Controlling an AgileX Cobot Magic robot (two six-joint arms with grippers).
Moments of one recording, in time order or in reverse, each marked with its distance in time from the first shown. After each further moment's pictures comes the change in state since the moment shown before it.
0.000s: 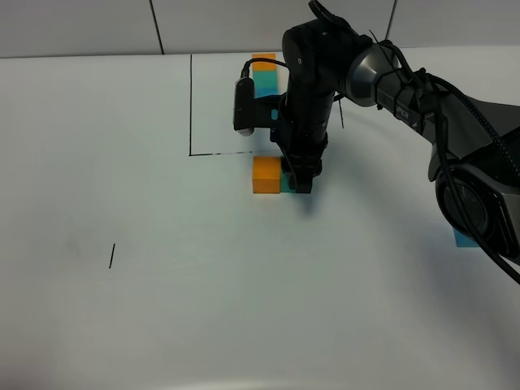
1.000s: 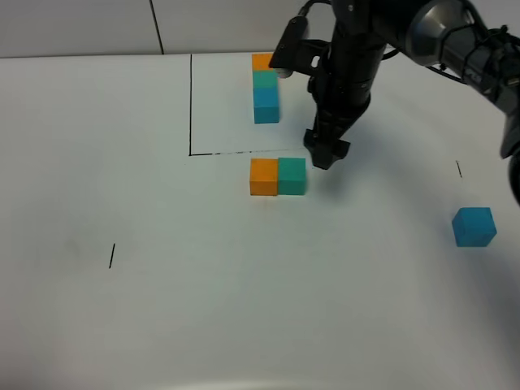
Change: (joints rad) left arm 0.000 0.000 0.000 0.000 0.000 0.000; right arm -0.095 -0.248 0.171 -0.057 0.011 0.322
